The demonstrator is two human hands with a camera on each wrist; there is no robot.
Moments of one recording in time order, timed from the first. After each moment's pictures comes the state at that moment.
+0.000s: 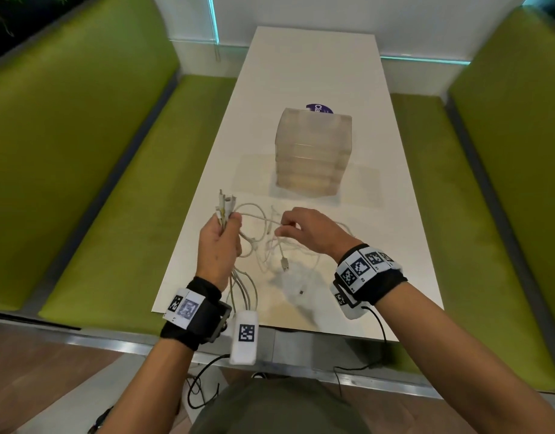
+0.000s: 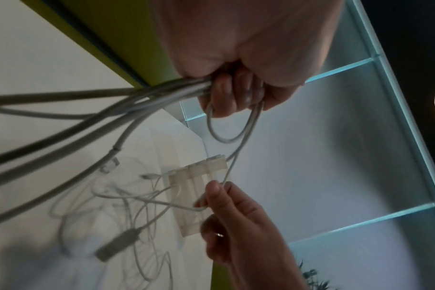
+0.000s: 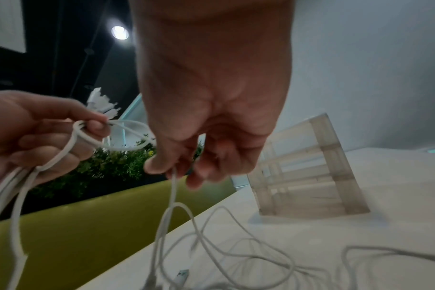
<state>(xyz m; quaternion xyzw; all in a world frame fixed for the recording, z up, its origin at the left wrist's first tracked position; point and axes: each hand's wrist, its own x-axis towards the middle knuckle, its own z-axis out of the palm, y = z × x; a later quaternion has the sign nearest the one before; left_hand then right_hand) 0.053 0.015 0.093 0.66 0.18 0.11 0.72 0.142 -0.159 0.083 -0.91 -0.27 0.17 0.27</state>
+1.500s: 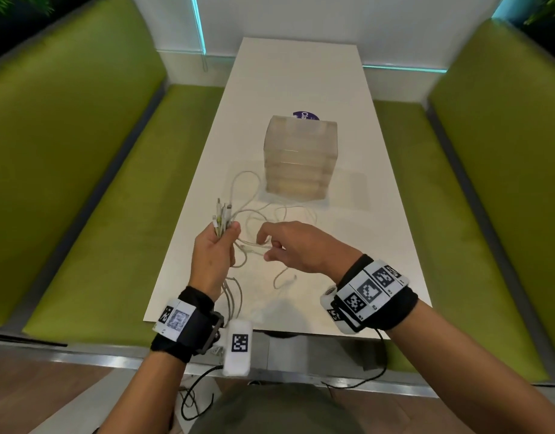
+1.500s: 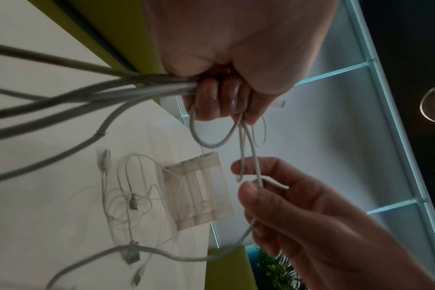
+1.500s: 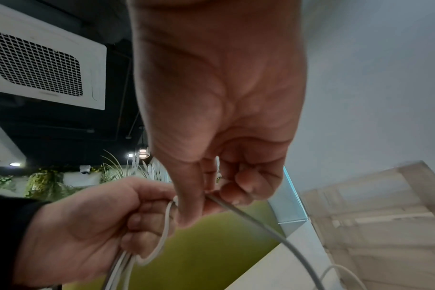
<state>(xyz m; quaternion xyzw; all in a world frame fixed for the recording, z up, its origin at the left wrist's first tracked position) 0.047 0.011 0.095 0.67 0.18 0.09 0.71 0.092 -0.148 0.144 -0.90 -0.32 0.21 0.19</state>
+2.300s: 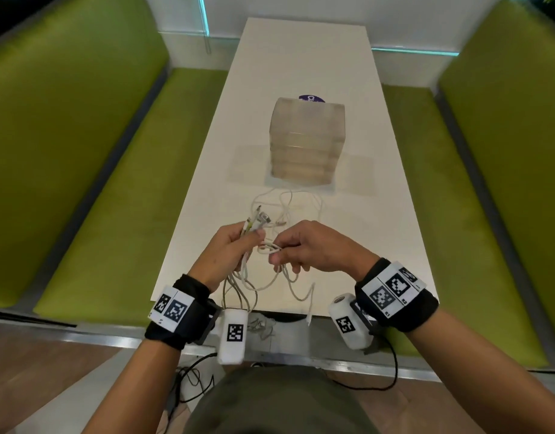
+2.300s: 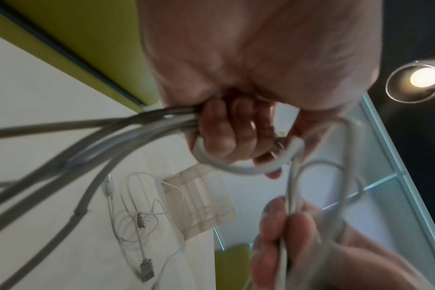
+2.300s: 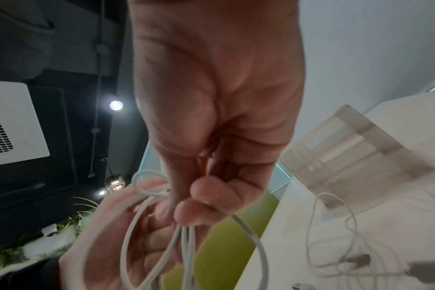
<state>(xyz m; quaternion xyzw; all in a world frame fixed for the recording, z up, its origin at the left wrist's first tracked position) 0.022 0.018 0.109 0.73 0.04 -0.10 0.67 0.070 -0.164 0.128 -0.82 -0.26 0.32 0.39</state>
